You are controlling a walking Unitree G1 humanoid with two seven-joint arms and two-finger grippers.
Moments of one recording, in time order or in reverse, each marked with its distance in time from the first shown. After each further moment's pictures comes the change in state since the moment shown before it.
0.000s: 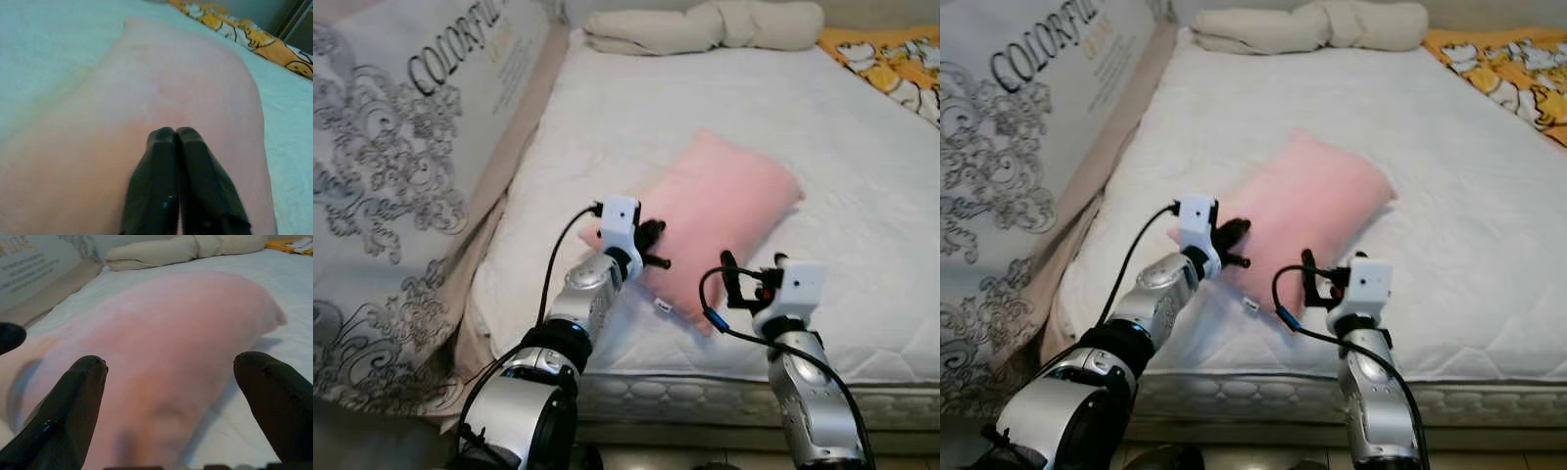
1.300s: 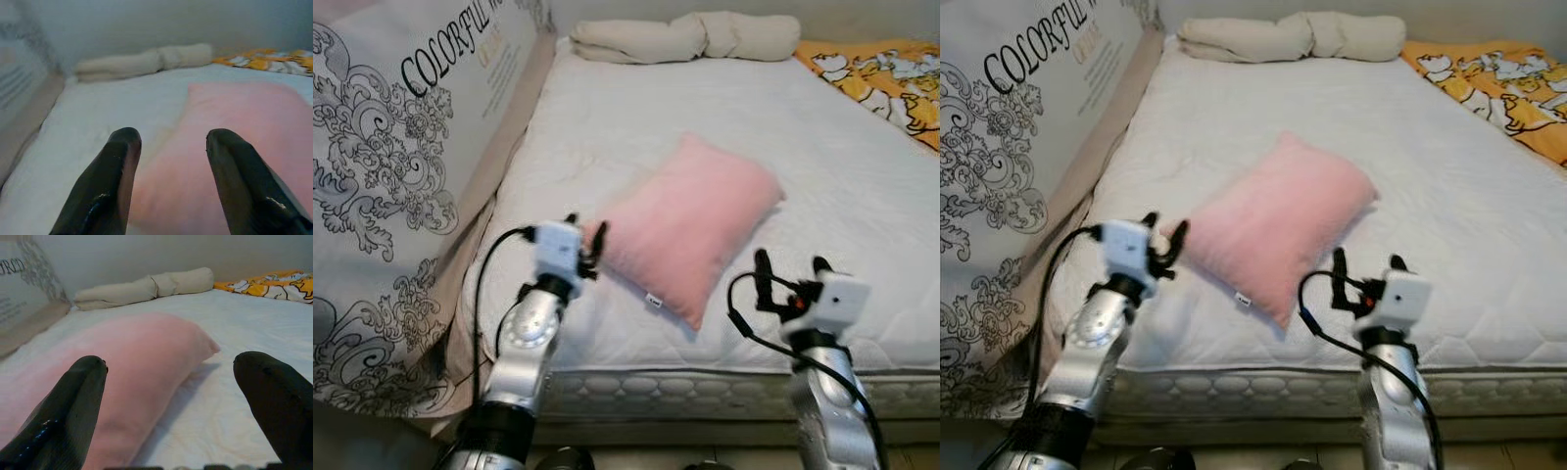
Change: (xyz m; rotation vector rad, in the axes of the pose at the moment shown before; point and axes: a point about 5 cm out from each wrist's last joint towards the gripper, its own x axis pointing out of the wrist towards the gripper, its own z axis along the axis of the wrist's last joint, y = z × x) left arm -0.080 0.034 0.006 0.364 -0.252 0.253; right arm -0.016 -0.025 0.006 0.021 -0.136 -0.109
